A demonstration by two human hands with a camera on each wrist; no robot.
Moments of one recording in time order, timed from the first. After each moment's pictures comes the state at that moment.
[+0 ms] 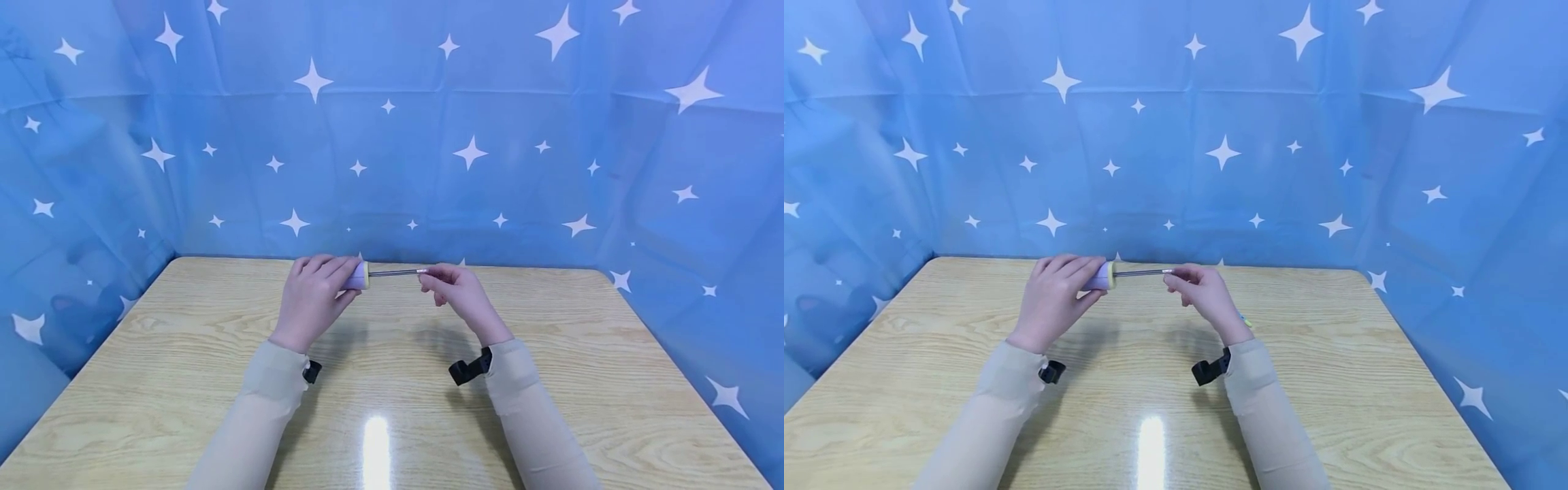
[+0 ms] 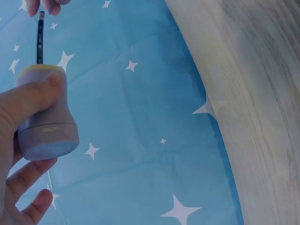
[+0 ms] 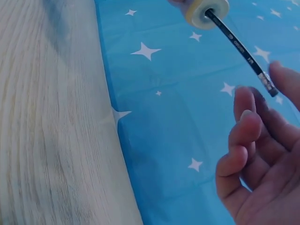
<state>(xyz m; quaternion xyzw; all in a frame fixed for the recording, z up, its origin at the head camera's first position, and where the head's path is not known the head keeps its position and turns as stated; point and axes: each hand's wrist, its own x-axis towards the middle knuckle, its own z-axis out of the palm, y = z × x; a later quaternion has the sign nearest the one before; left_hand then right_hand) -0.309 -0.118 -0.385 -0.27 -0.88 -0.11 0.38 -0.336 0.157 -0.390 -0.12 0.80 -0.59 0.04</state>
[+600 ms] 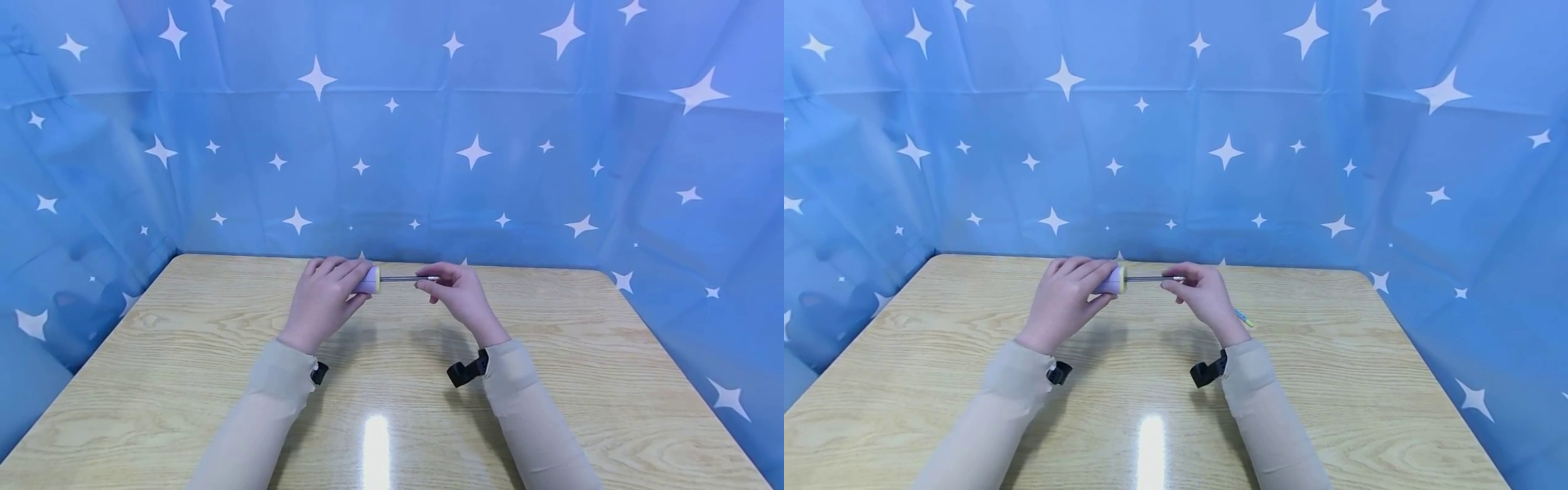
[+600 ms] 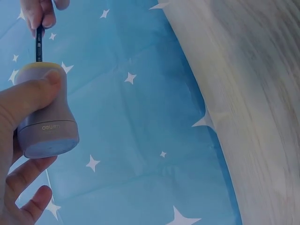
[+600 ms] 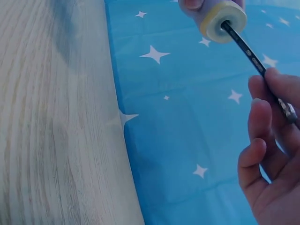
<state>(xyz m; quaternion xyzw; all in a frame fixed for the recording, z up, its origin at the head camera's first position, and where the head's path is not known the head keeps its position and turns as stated) -0.307 -0.111 -0.386 -0.30 -0.87 -0.11 0.37 -0.332 0.149 -0.392 -0.16 0.81 -0.57 -0.03</state>
